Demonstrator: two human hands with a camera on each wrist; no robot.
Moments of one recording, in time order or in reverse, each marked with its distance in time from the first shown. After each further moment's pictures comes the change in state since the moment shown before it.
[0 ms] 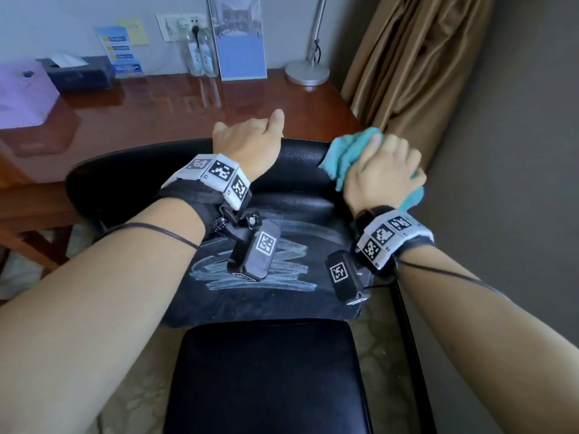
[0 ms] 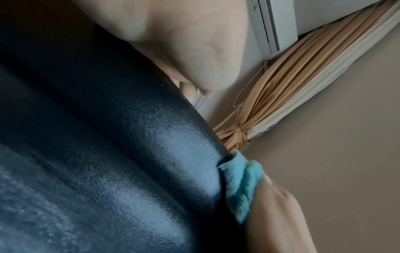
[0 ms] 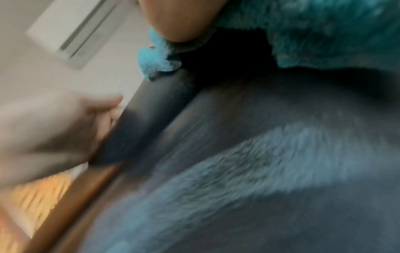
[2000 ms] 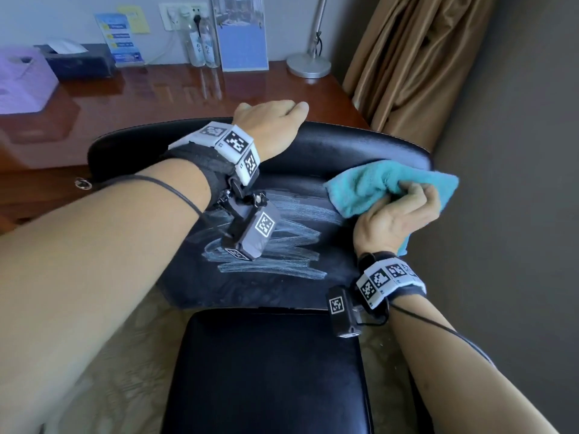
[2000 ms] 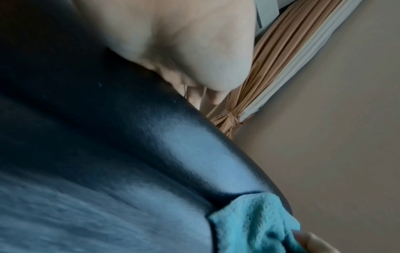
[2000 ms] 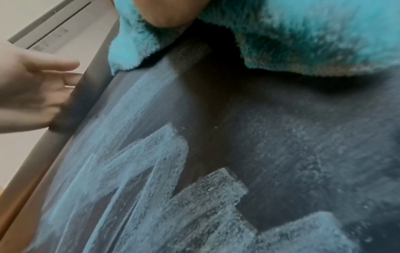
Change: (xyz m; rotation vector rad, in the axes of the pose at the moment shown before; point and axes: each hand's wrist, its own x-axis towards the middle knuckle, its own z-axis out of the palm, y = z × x) left_hand -0.019 0.009 -0.013 -0.060 -0.048 0.131; right_hand -0.079 0.060 0.003 0.376 0.250 -0.042
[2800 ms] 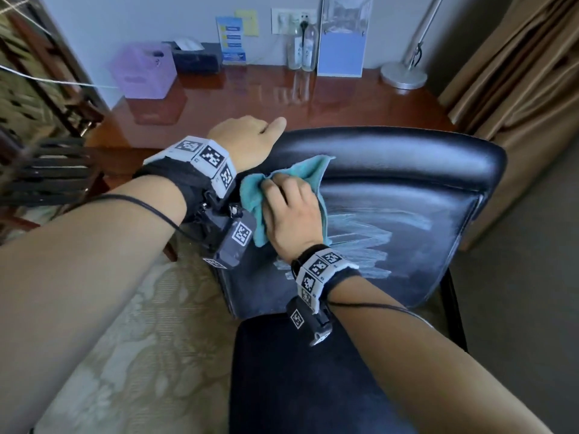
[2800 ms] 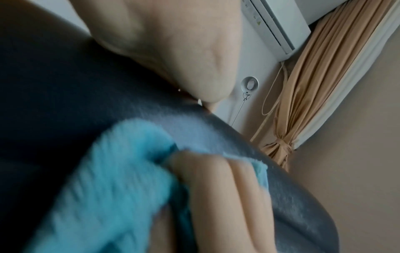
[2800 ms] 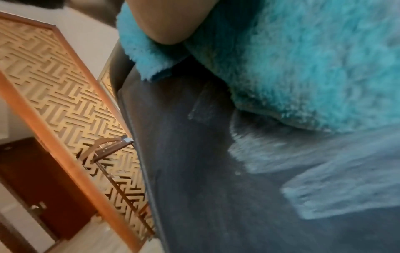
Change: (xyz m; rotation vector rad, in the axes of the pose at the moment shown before) left_hand -0.085 -0.187 -0.091 0.192 -0.008 -0.264; right_hand -0.133 -0.249 0.047 0.417 -0.668 -0.684
